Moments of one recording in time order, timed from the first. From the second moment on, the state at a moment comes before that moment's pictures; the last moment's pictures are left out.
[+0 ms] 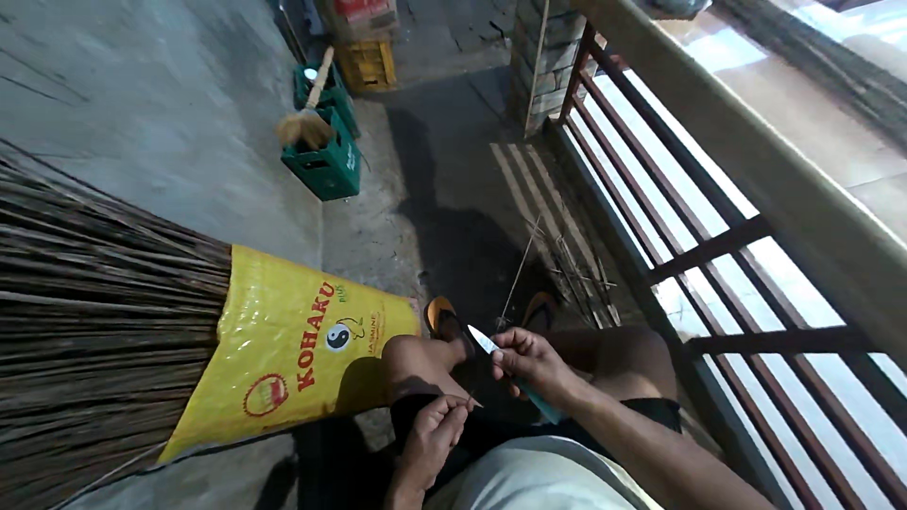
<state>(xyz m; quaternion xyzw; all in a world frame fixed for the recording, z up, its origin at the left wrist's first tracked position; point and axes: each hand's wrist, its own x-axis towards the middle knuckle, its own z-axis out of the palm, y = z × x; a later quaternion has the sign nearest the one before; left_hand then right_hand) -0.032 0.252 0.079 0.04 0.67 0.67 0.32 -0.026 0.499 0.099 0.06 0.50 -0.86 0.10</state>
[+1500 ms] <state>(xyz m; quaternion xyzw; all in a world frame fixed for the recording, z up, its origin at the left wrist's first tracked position) -0.017 0.172 0.070 0.00 0.61 0.68 0.40 -0.062 0.573 0.099 0.10 0.49 -0.86 0.06</state>
